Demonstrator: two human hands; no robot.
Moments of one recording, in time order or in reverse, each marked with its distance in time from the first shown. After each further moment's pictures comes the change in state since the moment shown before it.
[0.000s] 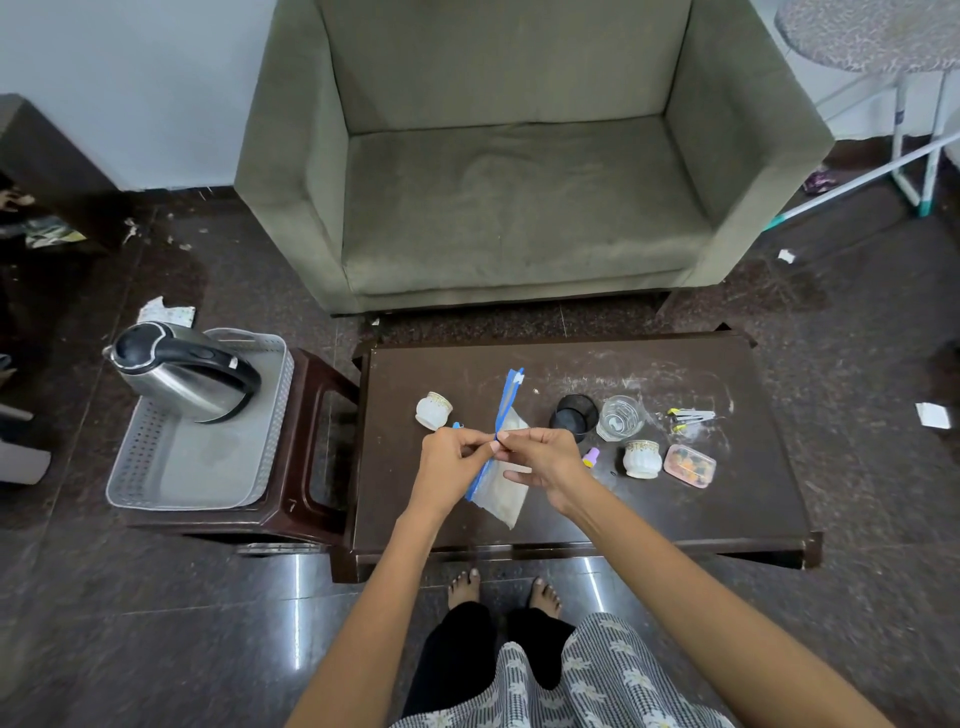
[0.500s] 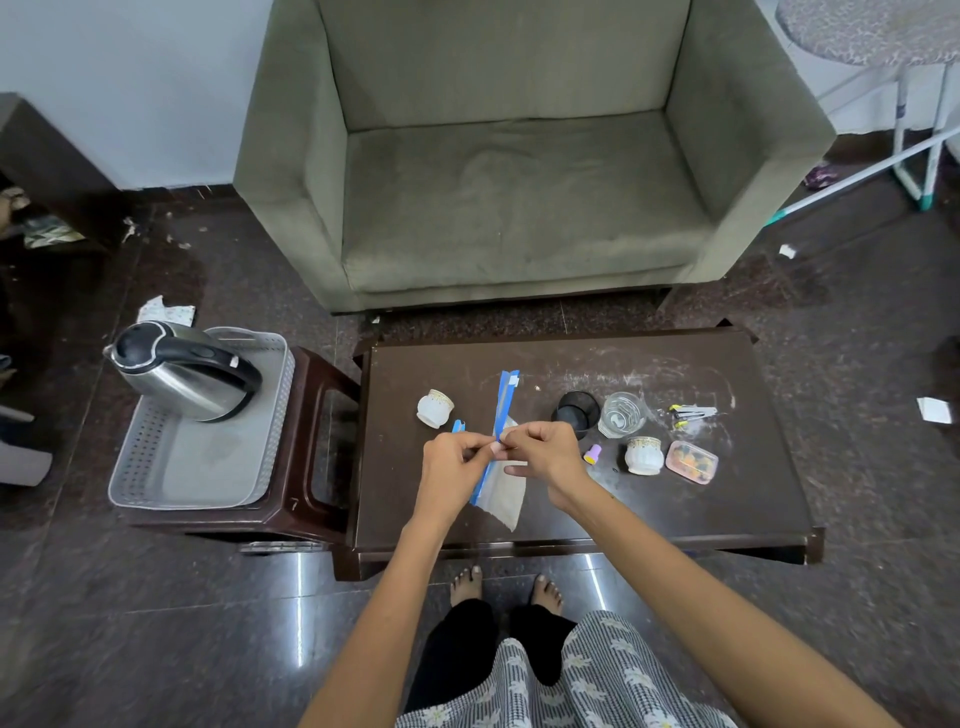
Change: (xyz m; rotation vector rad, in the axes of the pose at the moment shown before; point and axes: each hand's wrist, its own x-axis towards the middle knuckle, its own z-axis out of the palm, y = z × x) left_hand -0.008 -0.003 0.005 -0.031 0.052 -0.018; right_hand 0.002 0.002 0.006 -0.152 0.060 -0.111
